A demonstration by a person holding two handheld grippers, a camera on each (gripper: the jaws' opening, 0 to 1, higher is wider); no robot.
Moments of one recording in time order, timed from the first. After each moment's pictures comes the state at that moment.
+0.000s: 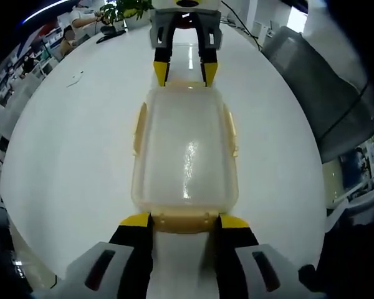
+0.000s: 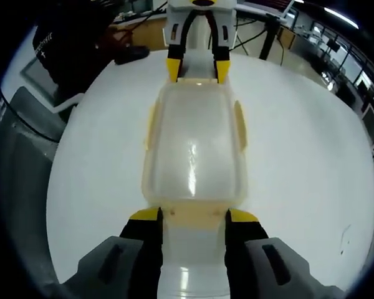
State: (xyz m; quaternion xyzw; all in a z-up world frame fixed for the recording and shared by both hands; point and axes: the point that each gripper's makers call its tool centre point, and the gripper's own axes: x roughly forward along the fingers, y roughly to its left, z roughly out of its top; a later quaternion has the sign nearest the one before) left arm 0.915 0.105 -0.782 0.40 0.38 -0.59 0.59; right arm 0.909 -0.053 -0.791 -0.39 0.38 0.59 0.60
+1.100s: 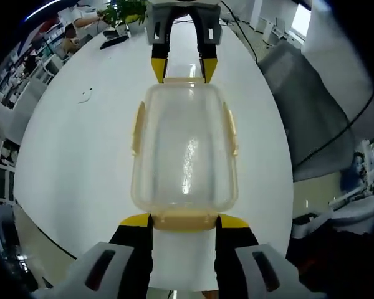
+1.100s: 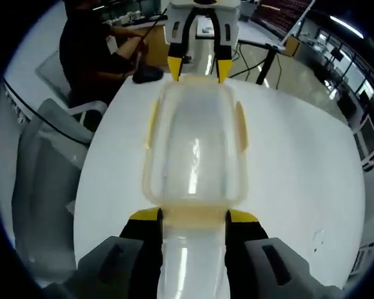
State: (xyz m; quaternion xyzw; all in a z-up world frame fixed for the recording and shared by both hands) left arm 0.903 0.087 -0.683 0.42 0.40 -0.56 0.59; right arm 0.893 -0.073 -0.692 -0.40 0.36 0.61 0.59
